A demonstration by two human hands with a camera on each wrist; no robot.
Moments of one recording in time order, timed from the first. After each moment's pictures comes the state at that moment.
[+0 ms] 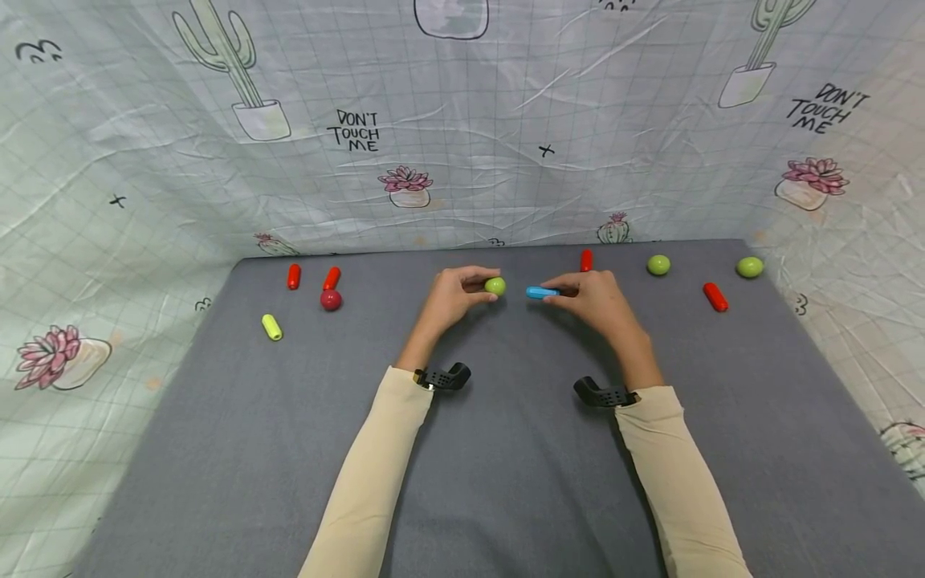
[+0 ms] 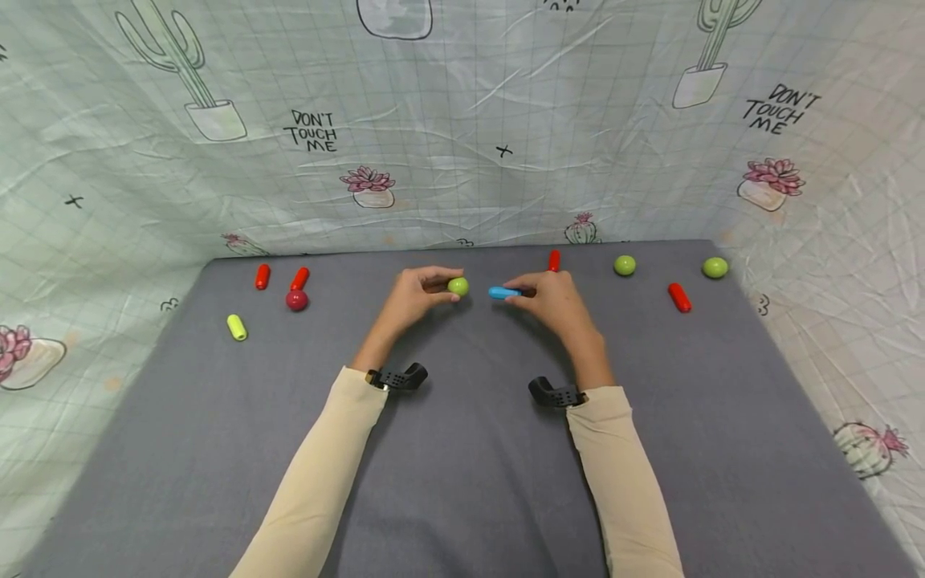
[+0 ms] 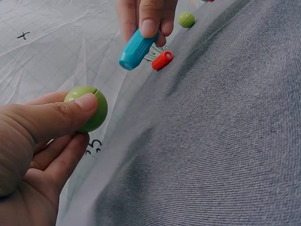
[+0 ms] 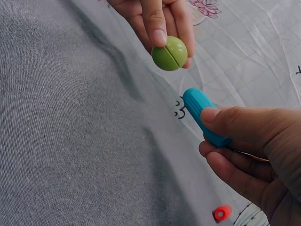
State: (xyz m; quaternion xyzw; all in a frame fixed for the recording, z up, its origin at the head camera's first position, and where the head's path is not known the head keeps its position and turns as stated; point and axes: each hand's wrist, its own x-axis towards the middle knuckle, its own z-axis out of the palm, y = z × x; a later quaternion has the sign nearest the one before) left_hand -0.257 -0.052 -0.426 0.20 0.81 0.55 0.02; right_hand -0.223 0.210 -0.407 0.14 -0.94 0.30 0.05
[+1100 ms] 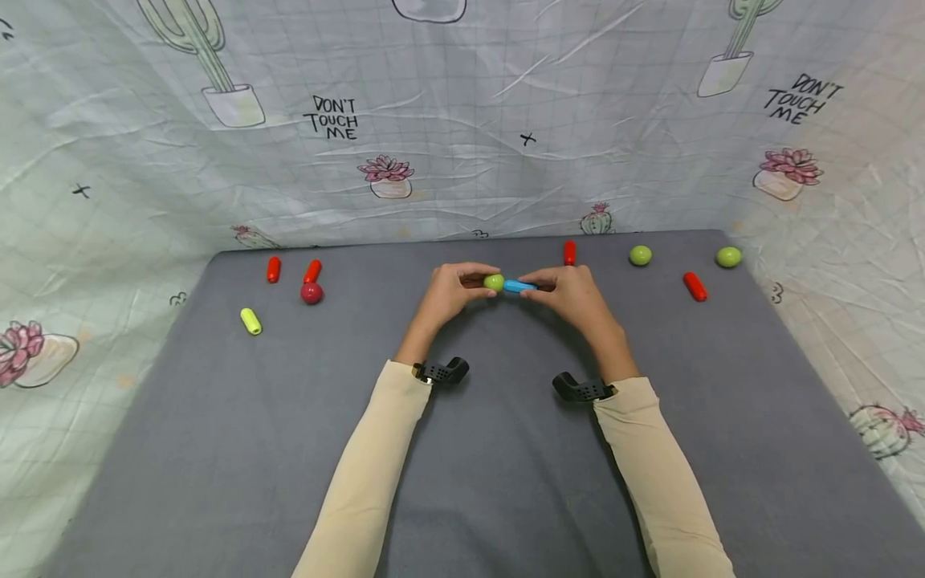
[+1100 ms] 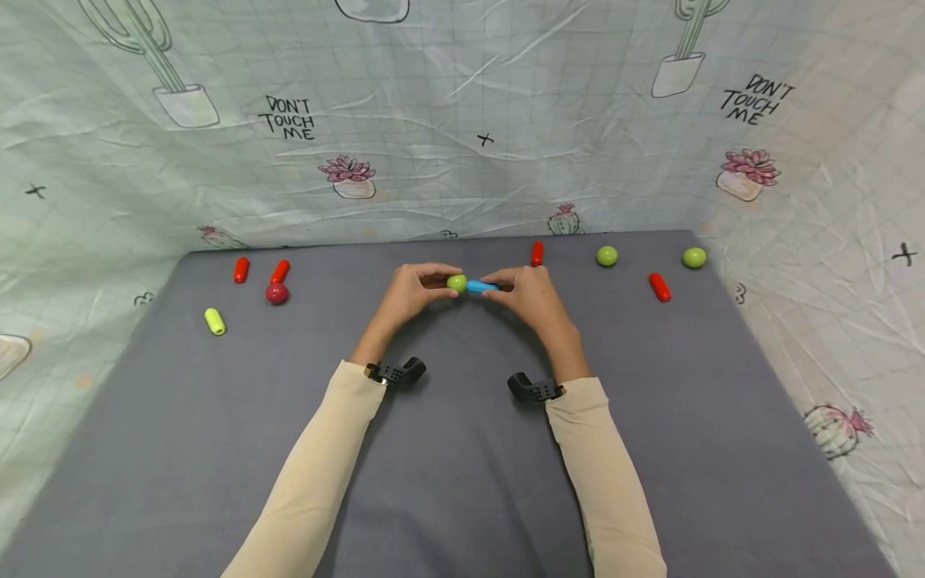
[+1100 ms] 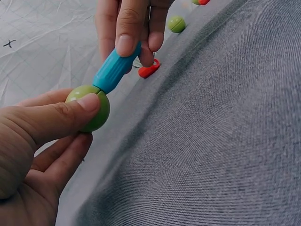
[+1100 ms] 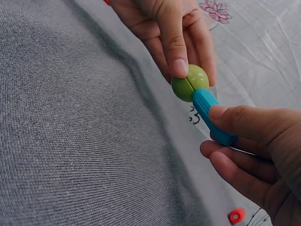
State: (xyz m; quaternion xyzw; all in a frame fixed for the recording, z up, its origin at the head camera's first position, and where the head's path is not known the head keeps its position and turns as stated) left_hand -0.258 -0.031 -0.436 0.23 0.80 0.55 0.02; right_hand -0.223 0.201 -0.414 0.14 -0.93 0.32 0.05
